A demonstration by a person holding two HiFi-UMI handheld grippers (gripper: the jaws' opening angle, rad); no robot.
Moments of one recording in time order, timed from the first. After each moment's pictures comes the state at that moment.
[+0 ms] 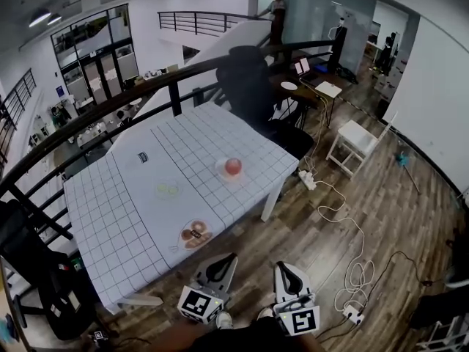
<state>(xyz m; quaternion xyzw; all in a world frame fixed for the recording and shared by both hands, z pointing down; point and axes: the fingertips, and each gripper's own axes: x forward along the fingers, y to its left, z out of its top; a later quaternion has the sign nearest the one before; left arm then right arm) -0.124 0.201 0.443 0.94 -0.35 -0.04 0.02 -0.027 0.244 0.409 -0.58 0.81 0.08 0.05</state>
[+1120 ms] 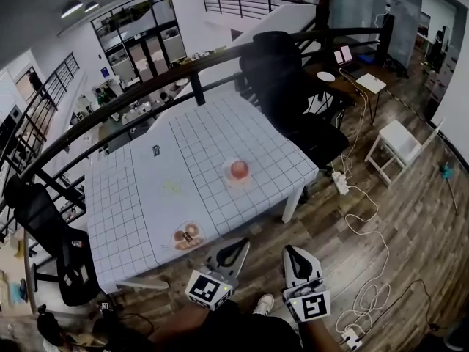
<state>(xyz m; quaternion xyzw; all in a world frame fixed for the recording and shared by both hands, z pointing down) 0.016 0.088 0.432 0.91 -0.42 0.01 0.00 0.110 0.107 0.407 -0.48 0.87 0.04 0.09</state>
